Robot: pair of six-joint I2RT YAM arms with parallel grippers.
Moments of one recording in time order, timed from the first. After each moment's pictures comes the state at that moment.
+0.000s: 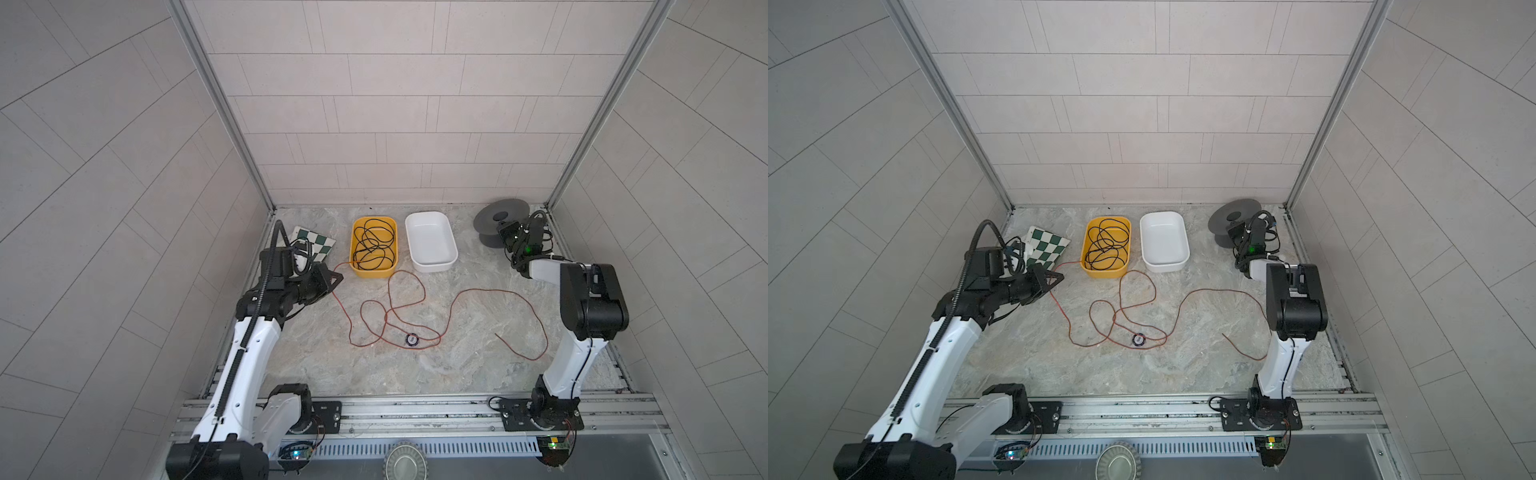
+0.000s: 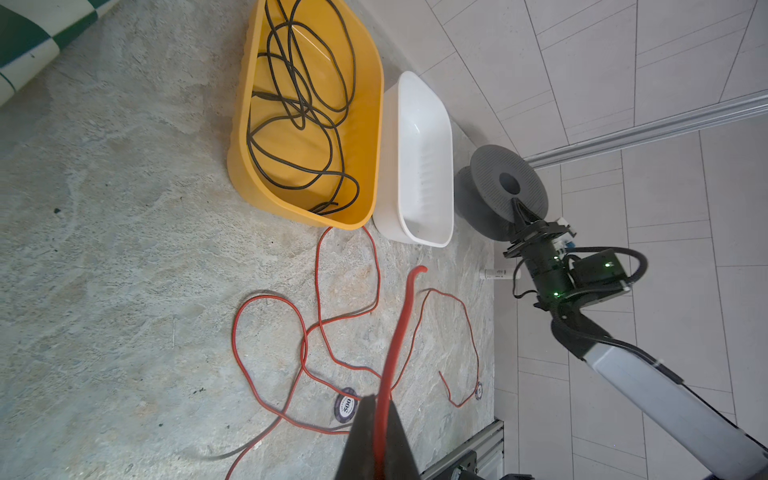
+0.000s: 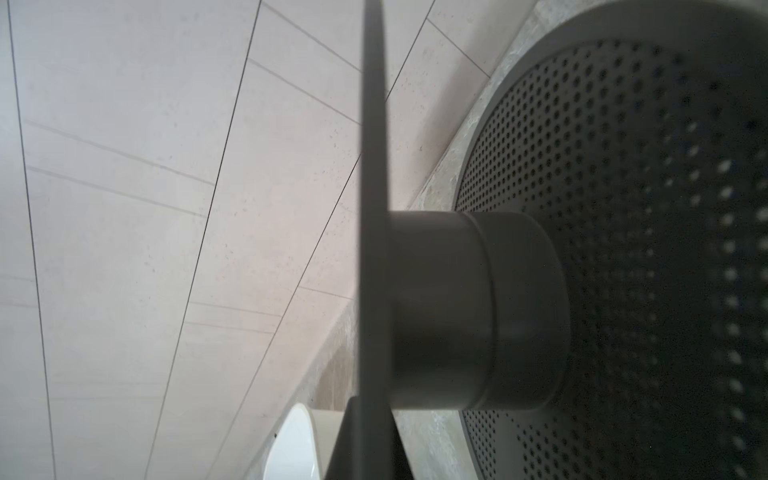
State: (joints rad) left arm 0.03 0.98 0.90 -0.67 0.63 -0.60; right arm -0.07 1.82 1.06 0.42 -0.10 1.00
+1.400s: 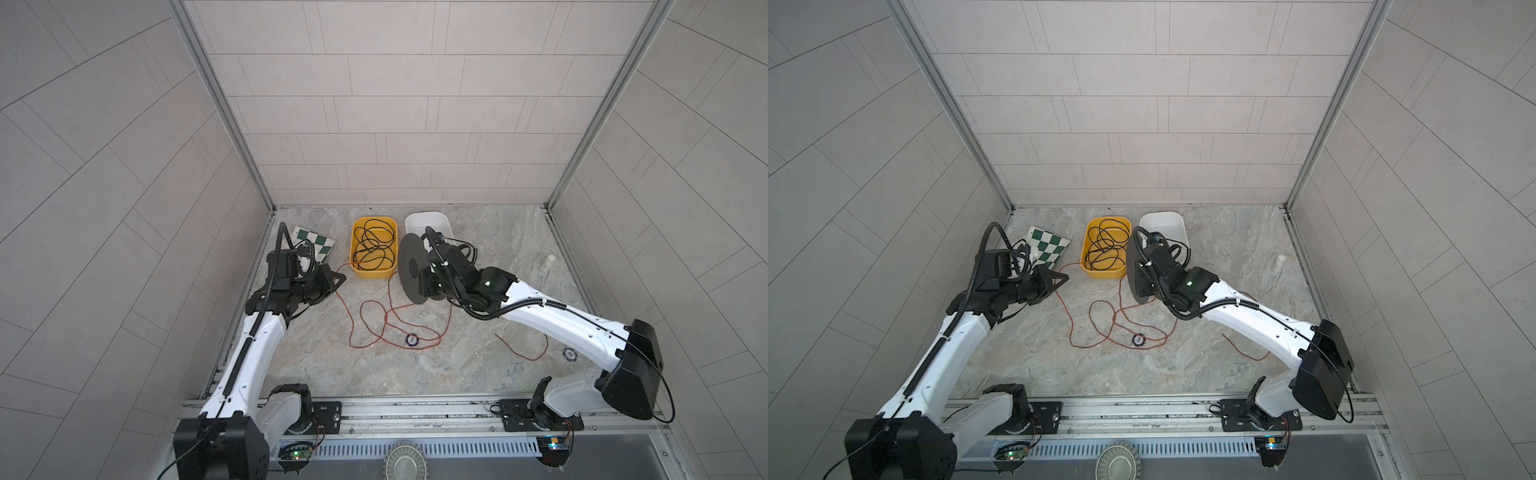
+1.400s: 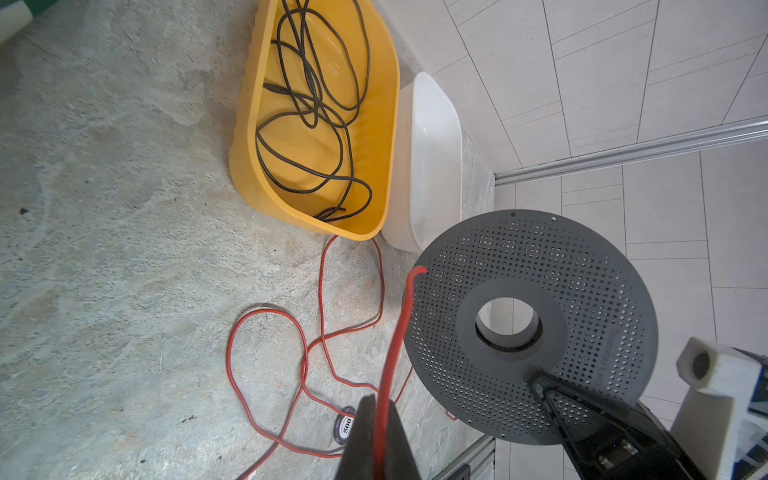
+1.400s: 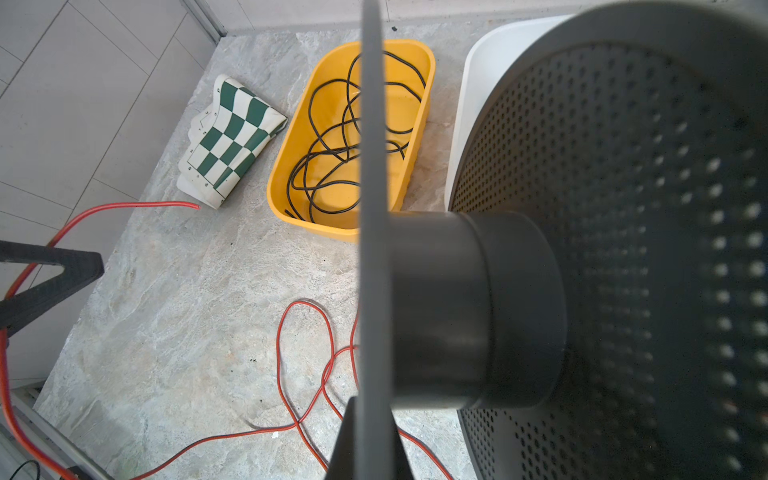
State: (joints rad) left arm 0.03 1.04 0.80 -0.50 0.65 -0.66; right arm 0.82 1.44 1.23 -0.54 0.22 0.58
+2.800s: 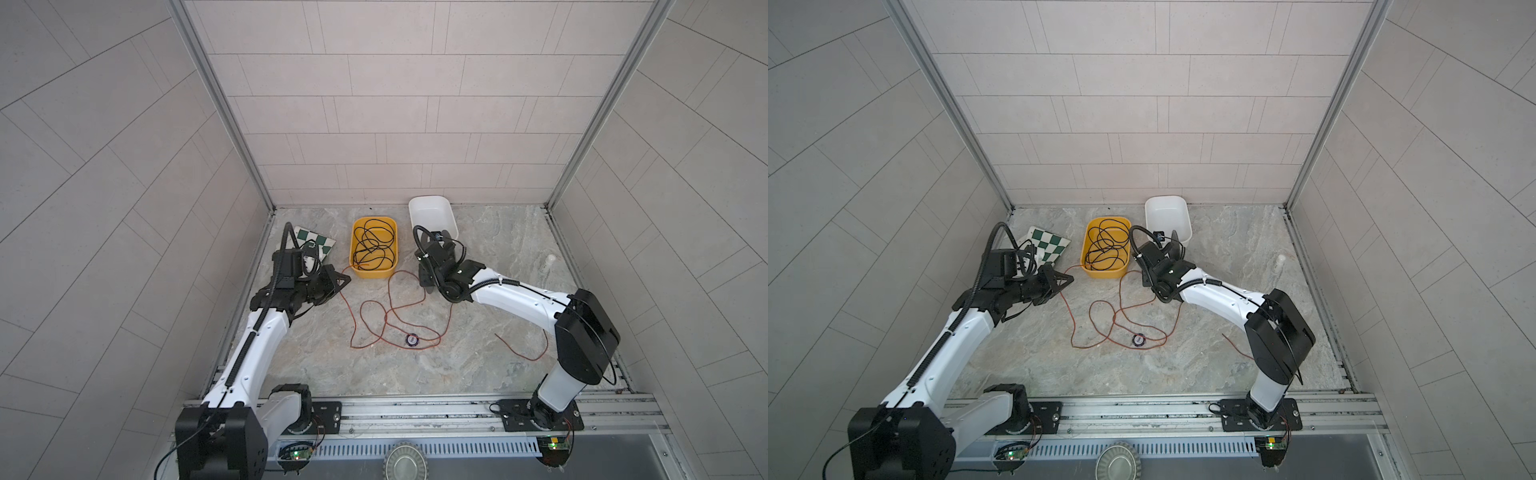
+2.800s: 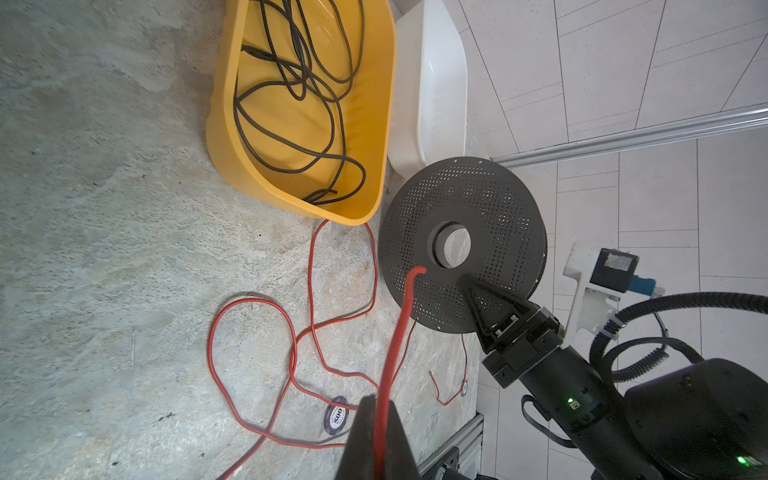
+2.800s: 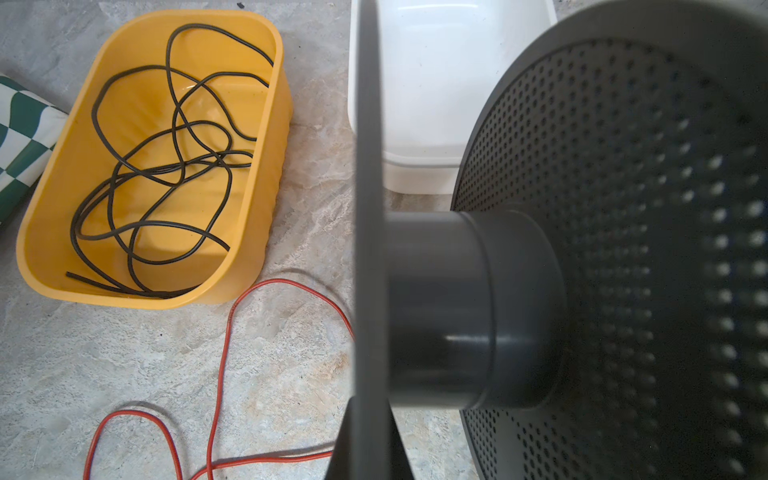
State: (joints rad) left arm 0.00 1.08 0.80 -0.49 0.68 -0.68; right arm 0.73 1.68 1.25 -0.45 0.41 0.57
